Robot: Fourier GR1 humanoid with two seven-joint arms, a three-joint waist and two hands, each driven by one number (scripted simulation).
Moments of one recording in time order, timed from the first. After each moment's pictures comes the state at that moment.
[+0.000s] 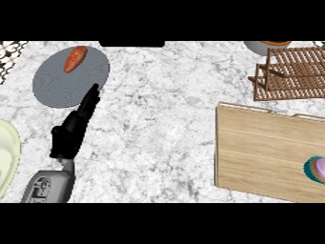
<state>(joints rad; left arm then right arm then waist) -0.18 0.06 0.00 -1.44 -0.16 -0.04 0.01 -0.93 -0.73 -0.53 -0.63 0.51 -0.44 -0.12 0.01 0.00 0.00</state>
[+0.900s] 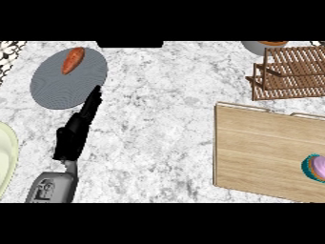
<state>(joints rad) -0.17 0.05 -0.02 -1.45 -0.18 -0.02 0.03 -1.01 -0.88 -0.70 -0.69 0.23 -0.29 -0.01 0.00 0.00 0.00</state>
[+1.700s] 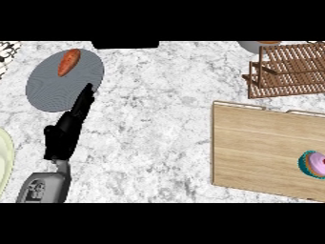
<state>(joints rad) -0.17 0.07 0.01 -1.48 -0.16 -0.03 0.05 -0.58 -1.30 -0.94 -0.47 0.08 0.13 0.04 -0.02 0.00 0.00</state>
